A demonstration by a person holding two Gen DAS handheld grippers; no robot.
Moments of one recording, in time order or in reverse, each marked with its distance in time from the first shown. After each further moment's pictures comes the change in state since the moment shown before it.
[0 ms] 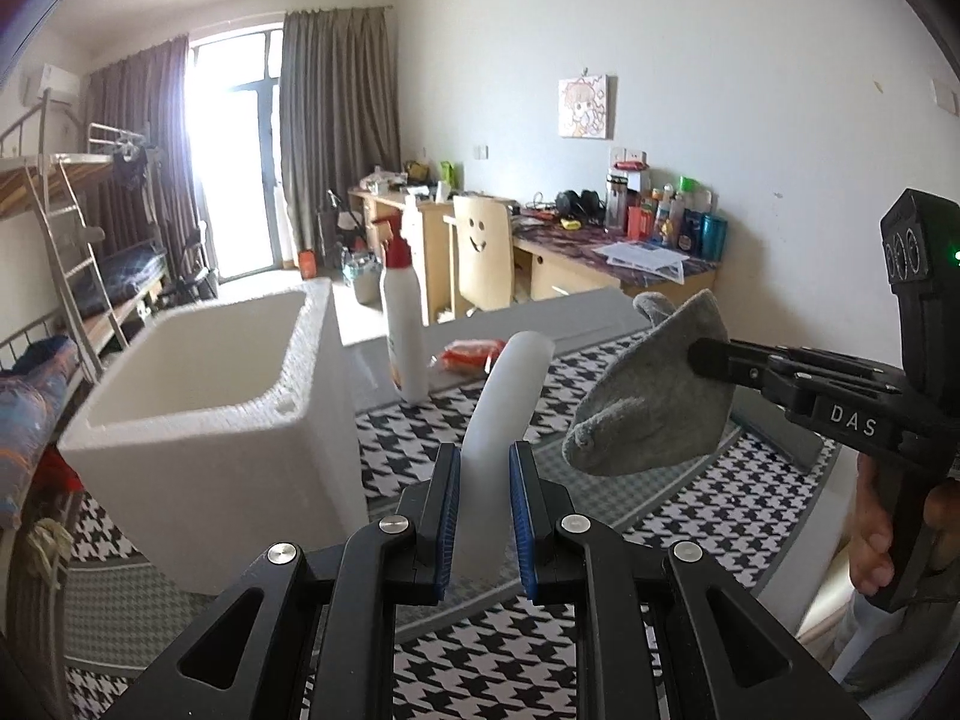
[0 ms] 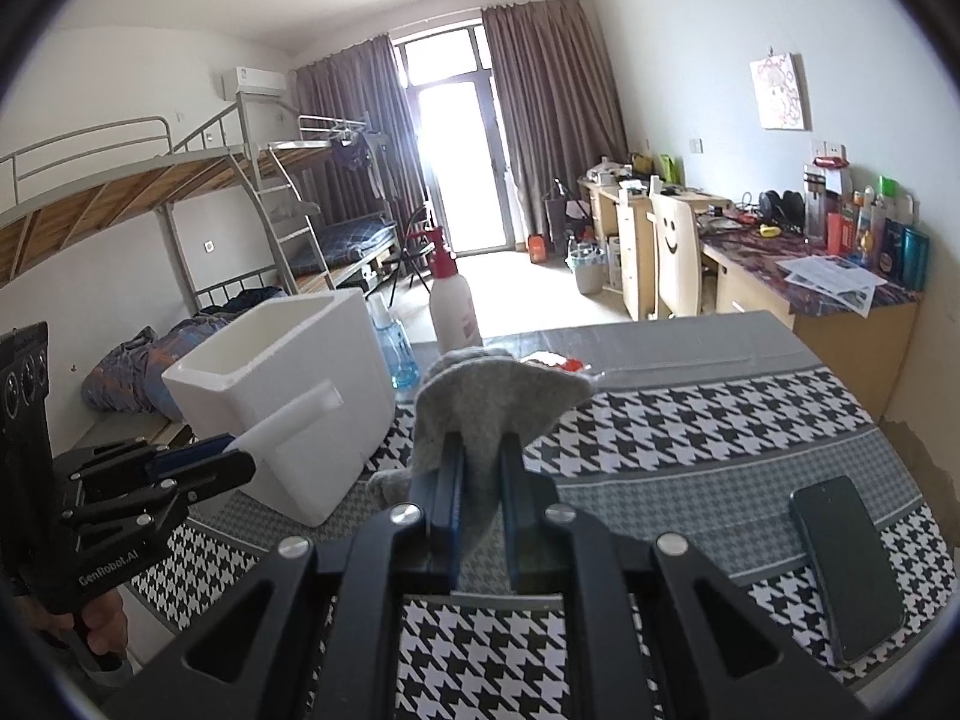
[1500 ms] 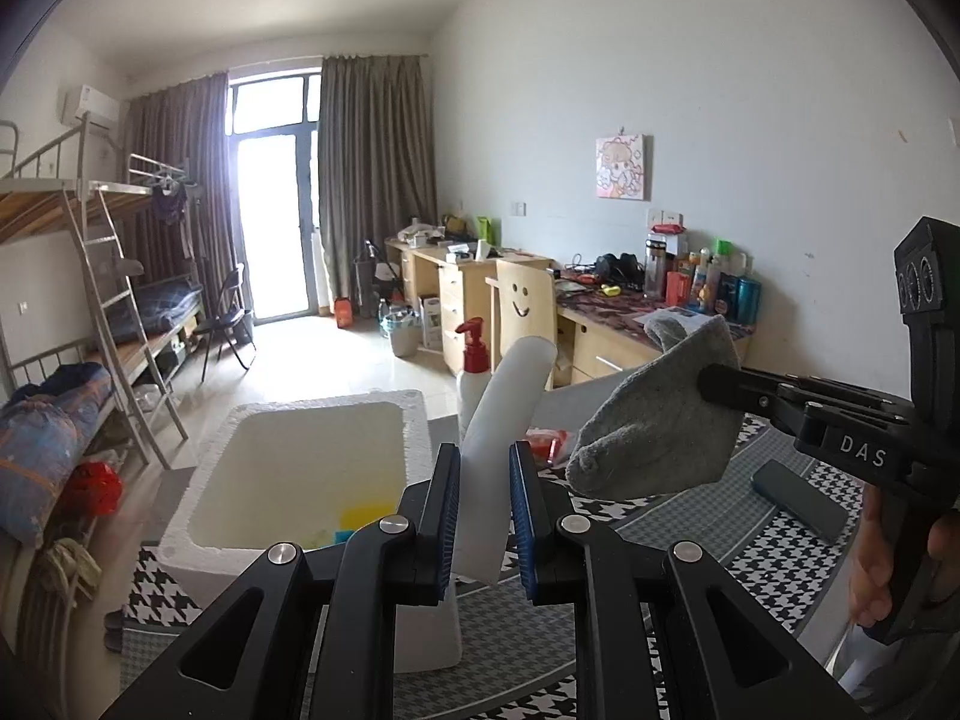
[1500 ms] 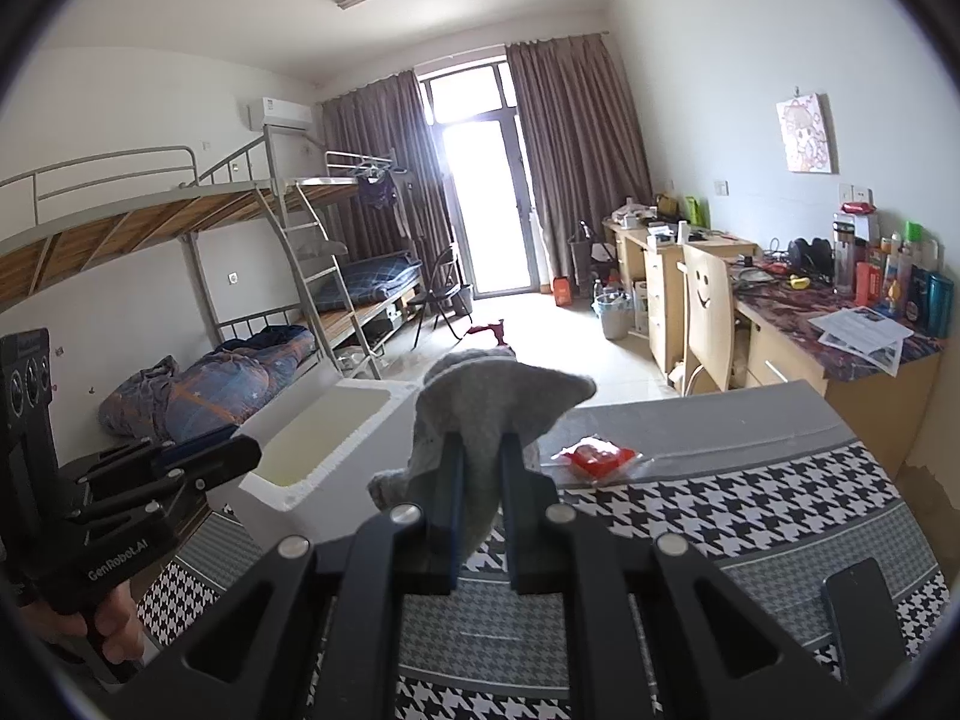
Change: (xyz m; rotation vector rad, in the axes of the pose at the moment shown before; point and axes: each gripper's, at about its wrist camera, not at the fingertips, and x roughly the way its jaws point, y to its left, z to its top) left arm -0.019 0.039 0.042 -0.030 -0.126 0.077; right arm 0.008 0.031 0.054 -0.025 -0.096 0.057
